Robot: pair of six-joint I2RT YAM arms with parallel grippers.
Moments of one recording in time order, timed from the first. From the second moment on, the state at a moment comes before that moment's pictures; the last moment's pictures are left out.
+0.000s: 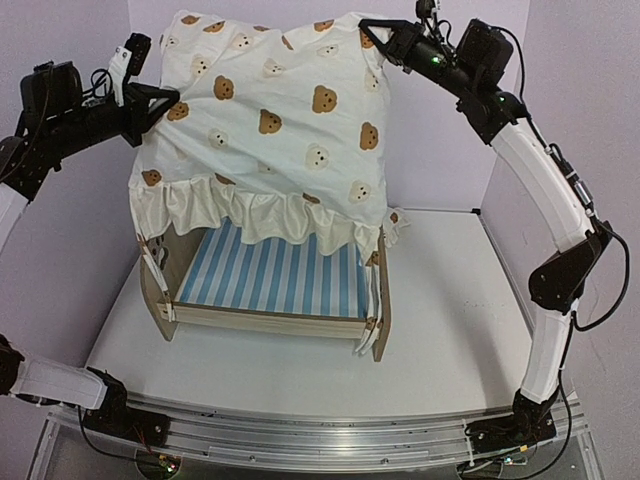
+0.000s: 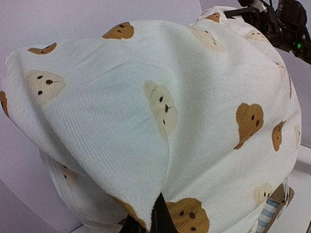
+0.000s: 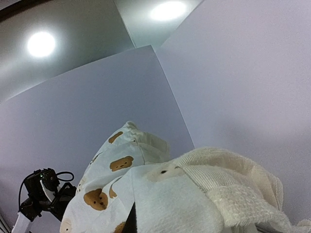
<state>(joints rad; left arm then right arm) -0.39 1.18 1.71 -0.53 0.33 0.26 0.54 1.97 2.46 -0.08 -0.47 0.60</state>
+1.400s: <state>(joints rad) -0.39 1.22 1.81 -0.23 0.46 0.39 0.64 2.10 2.55 0.46 -0.45 0.07</state>
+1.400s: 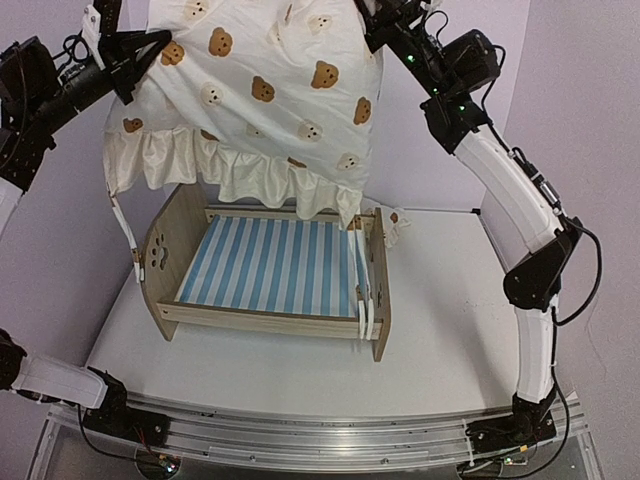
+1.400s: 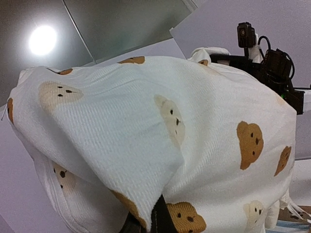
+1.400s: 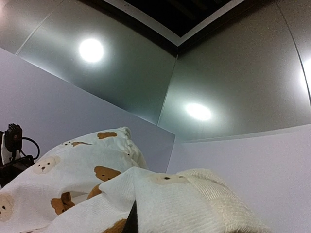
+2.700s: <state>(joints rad) -0.39 1.11 1.23 -0.36 0.27 -0.09 0.61 1.88 1.69 -0.11 -0.11 0.35</state>
